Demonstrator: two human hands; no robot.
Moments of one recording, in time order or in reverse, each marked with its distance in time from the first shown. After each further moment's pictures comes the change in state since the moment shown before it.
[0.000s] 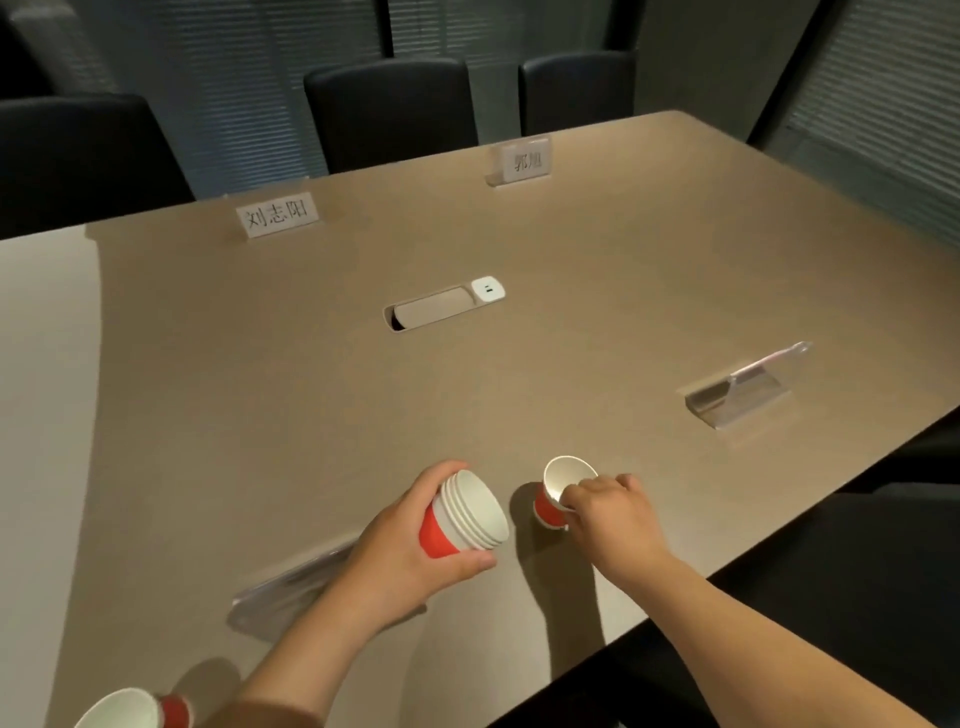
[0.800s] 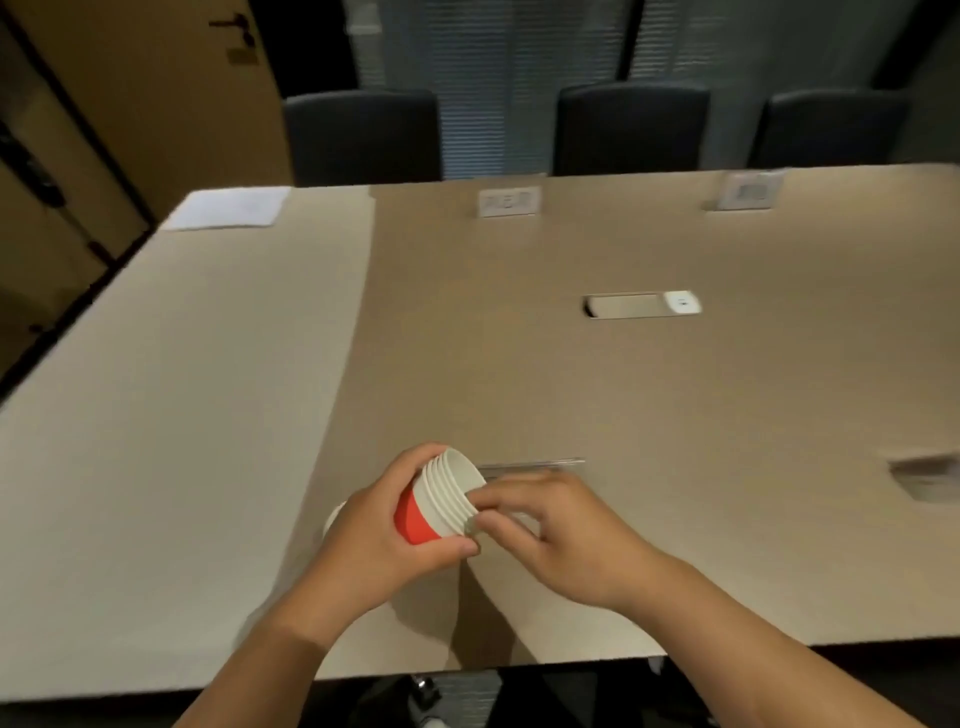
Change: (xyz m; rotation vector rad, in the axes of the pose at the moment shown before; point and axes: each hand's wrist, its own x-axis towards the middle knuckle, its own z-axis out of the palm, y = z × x) left_hand -0.201 -0.055 -0.096 0.003 0.447 -0.102; right_hand -0.076 -0.233 -0.102 0.774 -0.141 -0.818
